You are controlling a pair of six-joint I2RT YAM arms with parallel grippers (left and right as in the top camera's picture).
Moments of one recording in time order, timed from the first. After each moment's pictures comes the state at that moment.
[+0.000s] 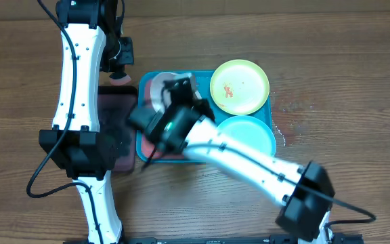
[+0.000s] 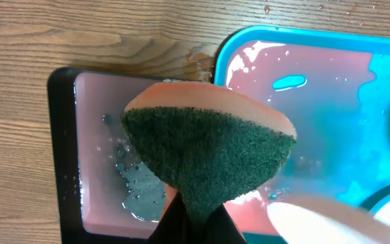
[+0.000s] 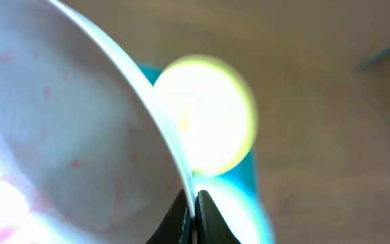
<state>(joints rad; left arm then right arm) -0.07 2.22 2.47 -1.65 -0.04 -0.19 1.00 2.00 1.91 -1.35 0.85 0.82</state>
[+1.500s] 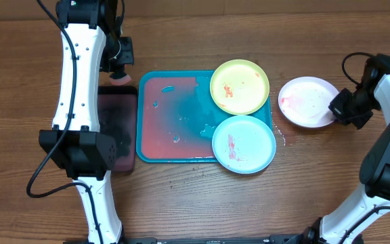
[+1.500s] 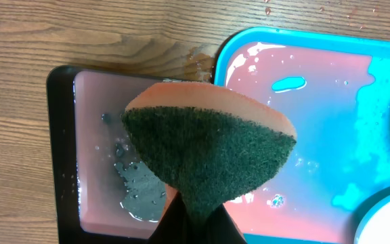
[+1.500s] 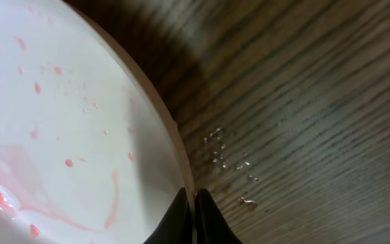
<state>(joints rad) -0.07 2.22 2.47 -1.65 -0.04 -0.20 -0.36 1.99 1.47 -1.05 -0.11 0.44</state>
